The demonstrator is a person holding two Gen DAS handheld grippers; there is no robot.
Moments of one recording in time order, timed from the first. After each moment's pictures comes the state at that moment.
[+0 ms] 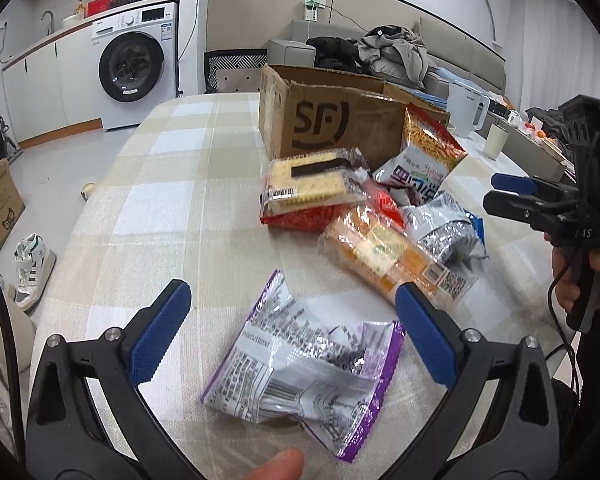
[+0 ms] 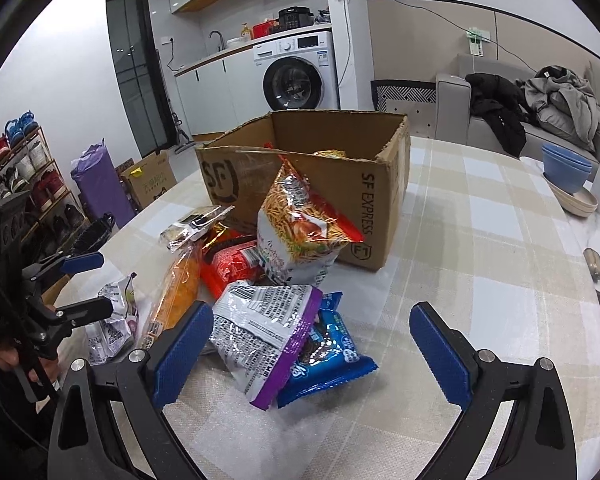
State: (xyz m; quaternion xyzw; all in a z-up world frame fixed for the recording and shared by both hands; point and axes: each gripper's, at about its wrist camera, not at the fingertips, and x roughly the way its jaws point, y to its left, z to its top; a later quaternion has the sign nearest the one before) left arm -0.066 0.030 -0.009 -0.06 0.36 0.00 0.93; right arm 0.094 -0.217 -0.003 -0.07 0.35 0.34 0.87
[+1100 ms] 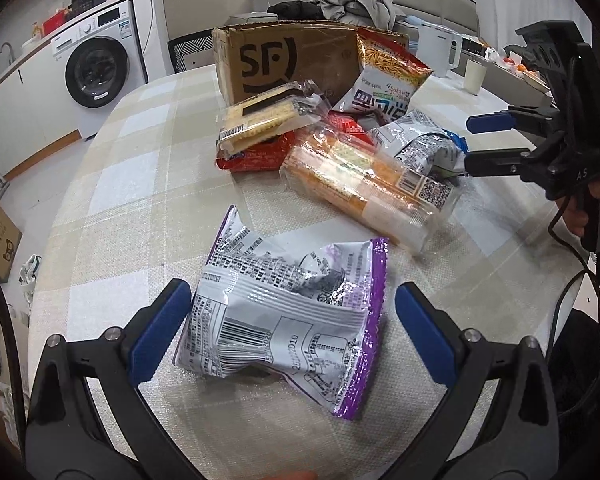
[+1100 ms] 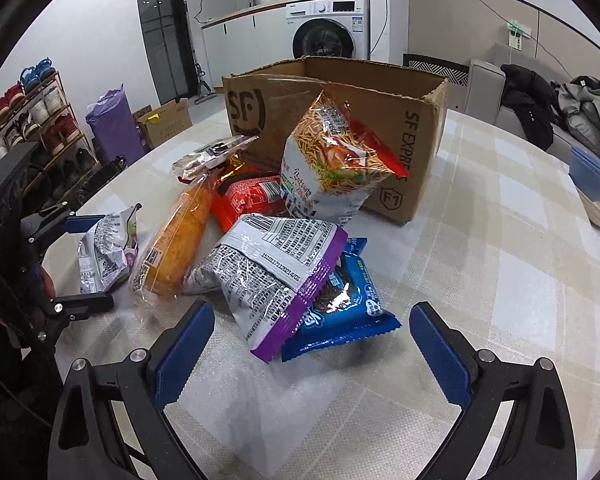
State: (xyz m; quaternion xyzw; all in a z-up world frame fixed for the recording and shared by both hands) left arm -0.067 -0.001 -0.039 0.02 0.41 -0.04 0.91; right arm 0.087 -0.212 -0.033 -0.14 0.39 0.37 0.83
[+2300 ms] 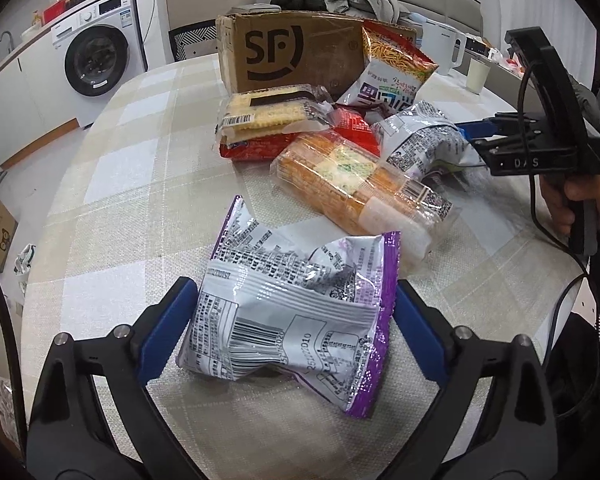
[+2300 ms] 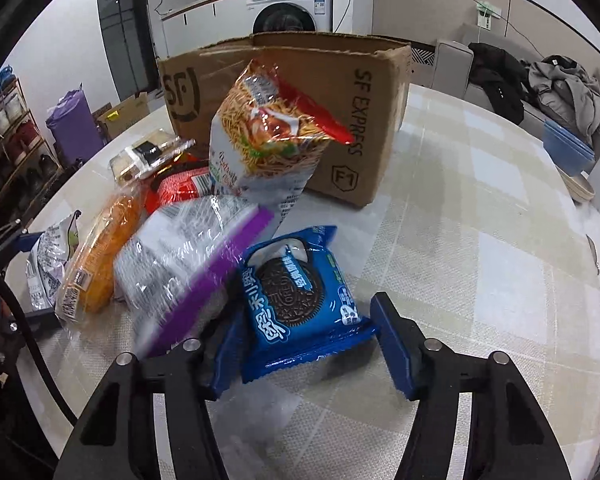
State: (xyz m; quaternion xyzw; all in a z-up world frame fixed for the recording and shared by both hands) left arm -0.061 0.004 -0.048 0.01 0.42 -0.04 0.91; right arm 0.125 -0.200 -0.053 -0.14 0.42 0.30 0.85
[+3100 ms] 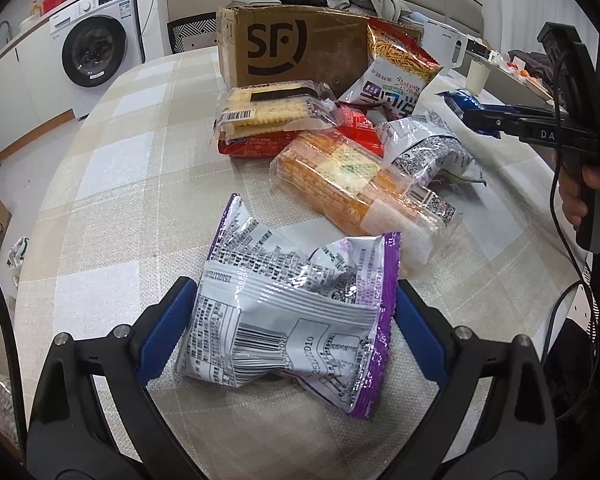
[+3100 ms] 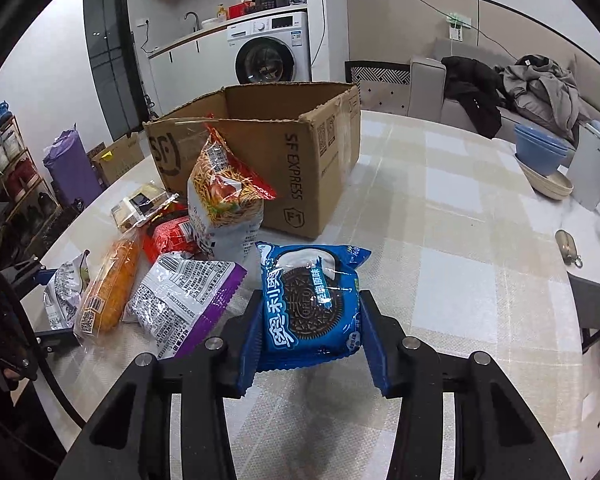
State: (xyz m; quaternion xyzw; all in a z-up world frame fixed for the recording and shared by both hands) left arm -0.052 0.008 -0.052 -0.01 0.43 -0.04 0.90; right arm 0.121 -0.242 -0.022 -0.10 0.38 0.28 0.88
